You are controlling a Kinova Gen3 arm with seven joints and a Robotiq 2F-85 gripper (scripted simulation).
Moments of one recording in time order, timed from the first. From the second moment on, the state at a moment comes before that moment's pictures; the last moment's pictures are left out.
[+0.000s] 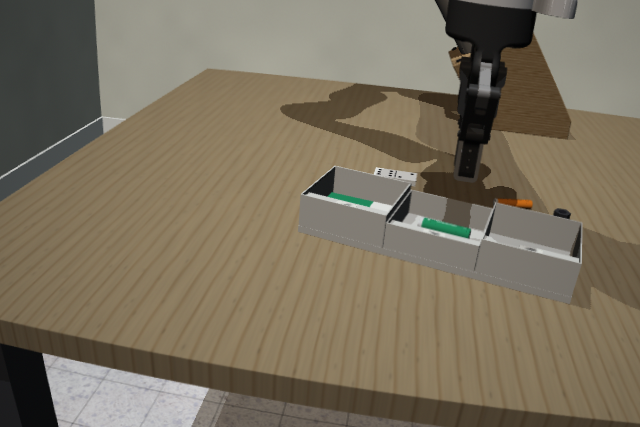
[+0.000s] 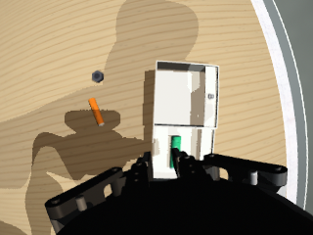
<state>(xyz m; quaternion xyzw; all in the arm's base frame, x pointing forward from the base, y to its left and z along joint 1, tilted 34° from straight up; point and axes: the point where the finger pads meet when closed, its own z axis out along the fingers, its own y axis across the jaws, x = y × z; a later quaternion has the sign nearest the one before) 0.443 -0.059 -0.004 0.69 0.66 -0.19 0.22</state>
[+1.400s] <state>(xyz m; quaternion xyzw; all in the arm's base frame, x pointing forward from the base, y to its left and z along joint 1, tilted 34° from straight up) 0.357 0.001 -0.036 0.60 0.74 -0.22 0.19</state>
